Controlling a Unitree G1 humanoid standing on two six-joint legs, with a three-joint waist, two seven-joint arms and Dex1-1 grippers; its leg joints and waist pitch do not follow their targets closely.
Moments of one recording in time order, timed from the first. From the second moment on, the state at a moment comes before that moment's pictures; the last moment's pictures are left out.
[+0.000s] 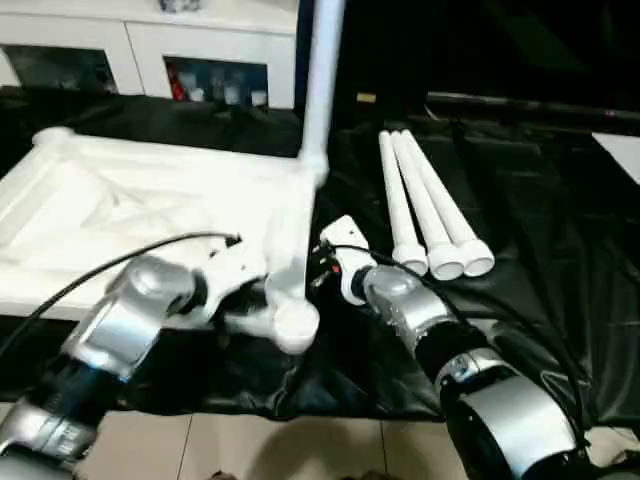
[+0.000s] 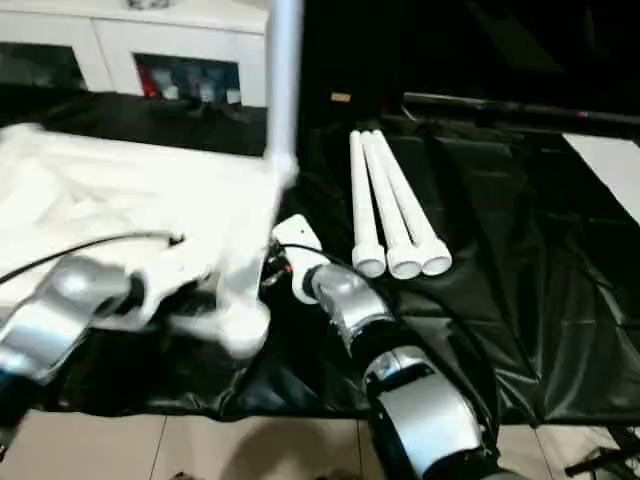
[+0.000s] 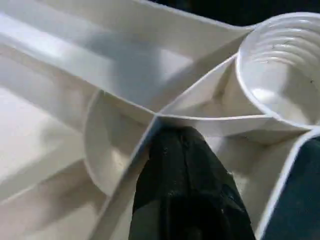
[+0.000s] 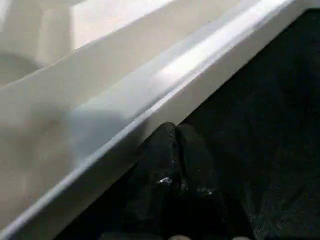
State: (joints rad) left arm -0.50 0.56 -0.33 0.19 0.13 0.52 -0.95; right arm -0.81 0.06 0.15 1.10 -0.01 0.06 0.46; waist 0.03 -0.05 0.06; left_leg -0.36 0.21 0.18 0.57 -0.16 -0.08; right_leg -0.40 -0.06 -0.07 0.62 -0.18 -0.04
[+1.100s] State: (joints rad) left arm -0.47 0.55 -0.07 -0.10 -0.12 0.53 -0.91; right arm -1.11 -0.19 -0.13 1.27 0.09 0.18 0.10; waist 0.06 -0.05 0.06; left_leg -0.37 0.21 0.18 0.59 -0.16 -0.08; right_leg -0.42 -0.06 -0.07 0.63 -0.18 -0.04
